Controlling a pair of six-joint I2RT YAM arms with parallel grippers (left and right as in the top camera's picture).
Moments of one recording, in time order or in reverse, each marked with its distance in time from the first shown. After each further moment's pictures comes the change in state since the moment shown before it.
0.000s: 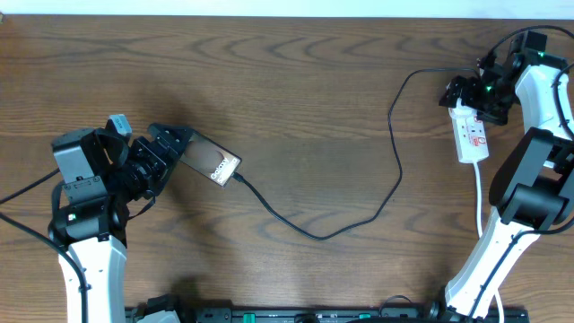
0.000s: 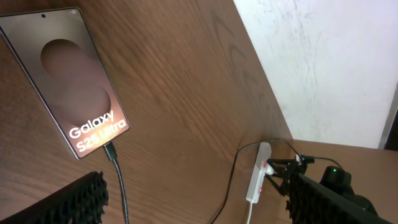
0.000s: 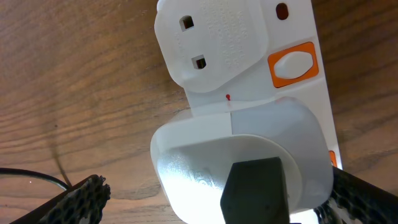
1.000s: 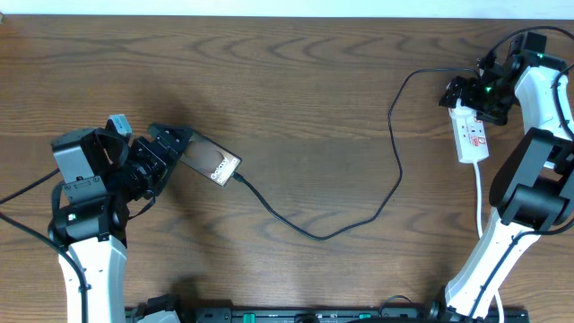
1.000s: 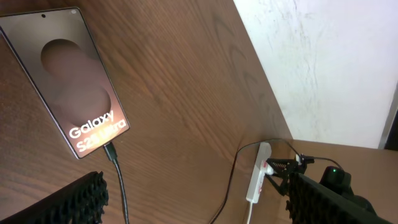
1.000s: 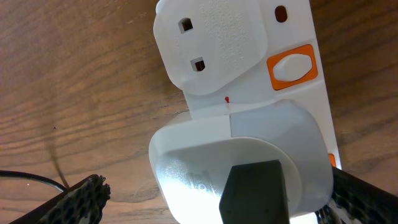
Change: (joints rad) left arm 0.000 0.000 0.000 0.000 0.000 0.000; right arm 0.000 -0.005 -0.021 0.025 0.000 0.001
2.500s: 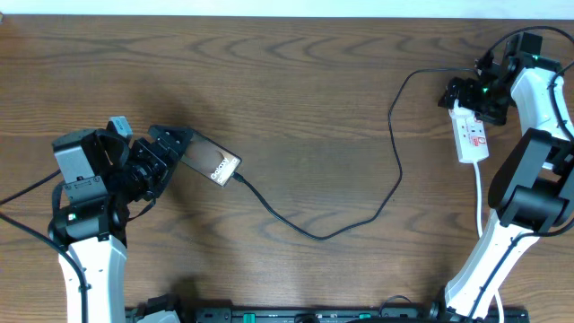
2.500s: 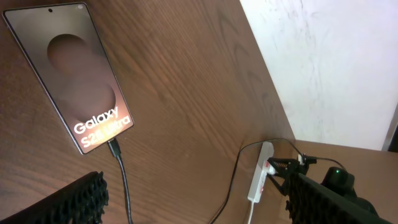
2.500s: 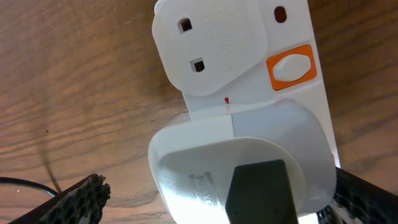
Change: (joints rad) left arm 0.000 0.001 0.000 -0.019 -0.007 0.000; right arm 0.014 -0.019 -0.039 0.035 0.031 0.011
